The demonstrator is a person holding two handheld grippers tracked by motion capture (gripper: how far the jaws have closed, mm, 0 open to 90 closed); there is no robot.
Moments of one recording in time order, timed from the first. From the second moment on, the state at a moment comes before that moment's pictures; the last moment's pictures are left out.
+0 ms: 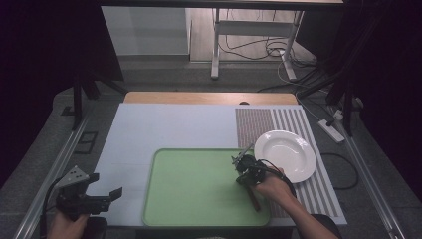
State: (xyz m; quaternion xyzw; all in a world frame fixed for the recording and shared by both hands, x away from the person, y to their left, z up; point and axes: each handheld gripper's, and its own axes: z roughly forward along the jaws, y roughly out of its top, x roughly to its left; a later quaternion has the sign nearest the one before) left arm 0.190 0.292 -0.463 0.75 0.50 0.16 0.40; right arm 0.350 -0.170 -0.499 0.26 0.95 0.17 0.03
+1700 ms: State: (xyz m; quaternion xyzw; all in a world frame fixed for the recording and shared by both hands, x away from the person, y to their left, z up) left arm 0.191 0.291 -0.463 0.75 0.50 0.16 0.40; right arm 0.355 -0.203 -0.490 0.31 0.93 0.18 0.02
